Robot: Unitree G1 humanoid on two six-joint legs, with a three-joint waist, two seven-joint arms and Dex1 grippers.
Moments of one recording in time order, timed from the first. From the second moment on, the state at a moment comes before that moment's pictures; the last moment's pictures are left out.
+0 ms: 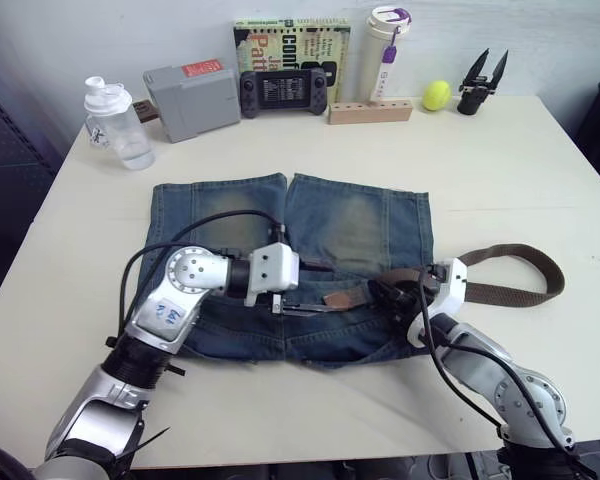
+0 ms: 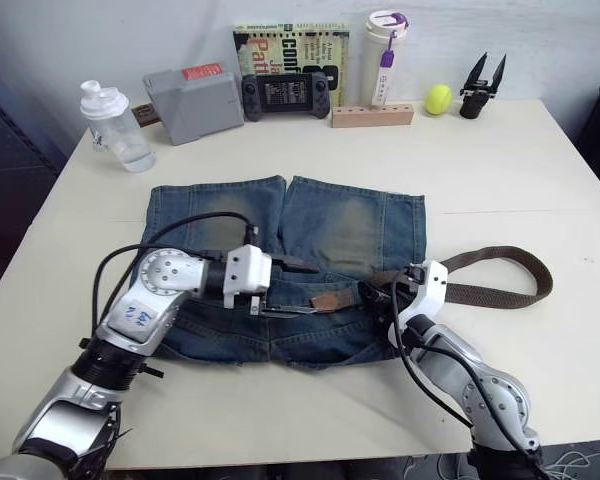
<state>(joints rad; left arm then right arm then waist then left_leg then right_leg) -0.57 0.53 -0.30 -0.06 -0.26 0.08 -1.02 -0.07 -0.37 -0.10 -0.41 1.26 0.77 -0.20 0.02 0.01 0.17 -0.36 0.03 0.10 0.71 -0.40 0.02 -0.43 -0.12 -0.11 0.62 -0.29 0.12</state>
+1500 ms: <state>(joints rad) -0.80 0.41 -0.41 0.43 0.14 -0.53 -1.00 -0.07 -0.22 -0.16 -0.39 1.25 0.79 -0.24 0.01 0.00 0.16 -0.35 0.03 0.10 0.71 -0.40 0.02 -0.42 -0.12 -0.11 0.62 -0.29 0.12</state>
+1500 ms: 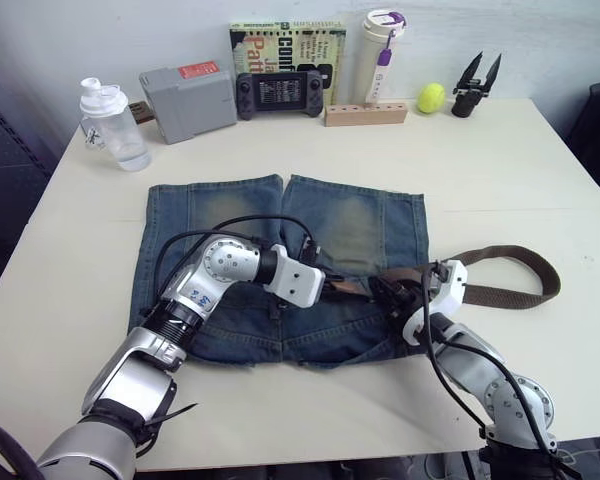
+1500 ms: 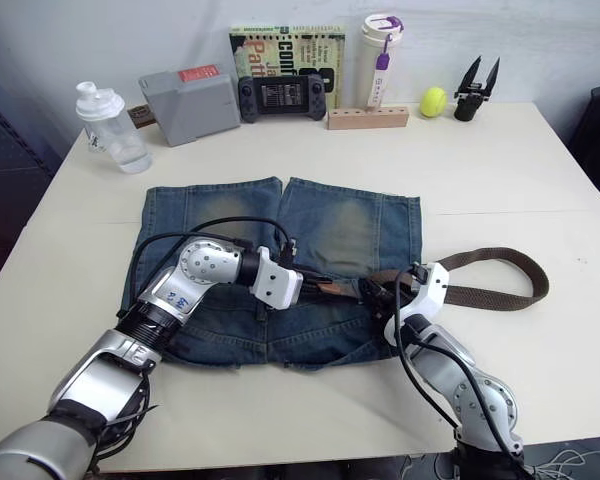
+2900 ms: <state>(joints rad) -0.79 0.40 -0.41 0.36 0.20 -0.51 -0.96 0.12 -0.74 -0.12 -0.64 0.86 0.89 0.16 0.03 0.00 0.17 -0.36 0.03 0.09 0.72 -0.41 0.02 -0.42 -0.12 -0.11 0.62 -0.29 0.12</state>
